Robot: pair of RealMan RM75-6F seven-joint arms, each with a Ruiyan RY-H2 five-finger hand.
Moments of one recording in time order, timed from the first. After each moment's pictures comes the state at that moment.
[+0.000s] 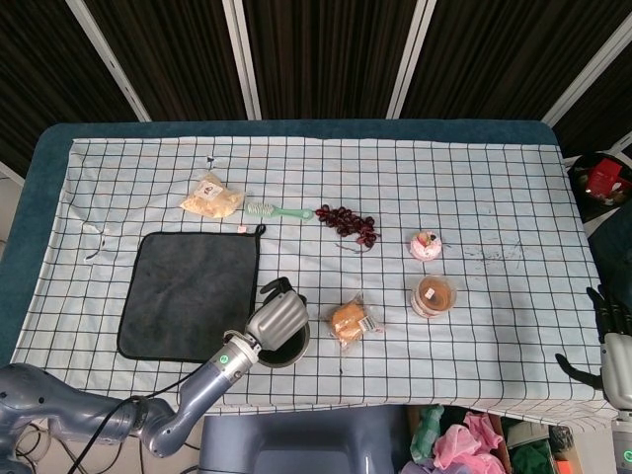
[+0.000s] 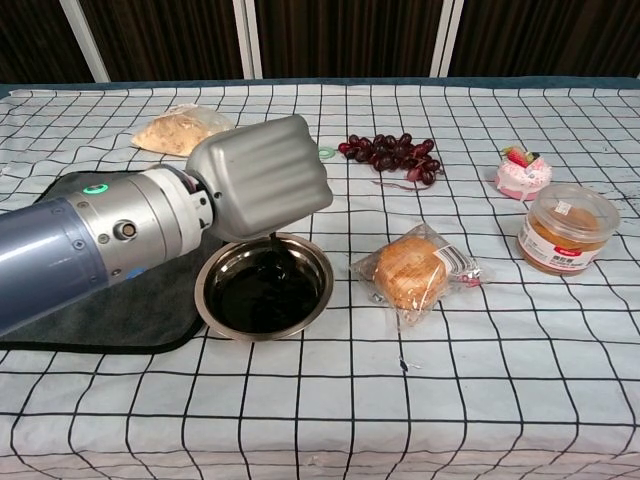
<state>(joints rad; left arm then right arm) -0.98 -1.71 0.00 -1.62 1.13 1.15 1.62 0.01 -1.08 0.11 -1.68 -1.36 1.49 -0.02</state>
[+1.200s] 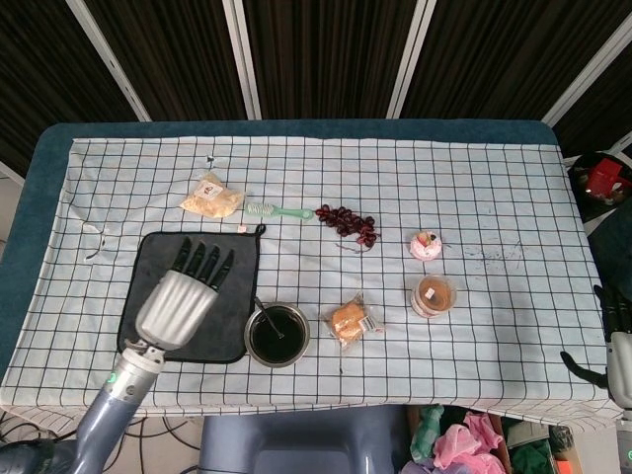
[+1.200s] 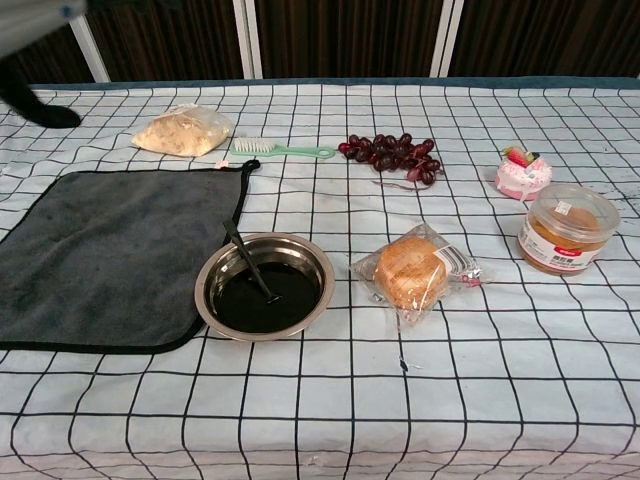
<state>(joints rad) -0.70 -1.29 0.10 -2.05 1.37 1.57 1.22 0.00 -1.08 0.12 -1.68 -1.35 1.50 -0.03</state>
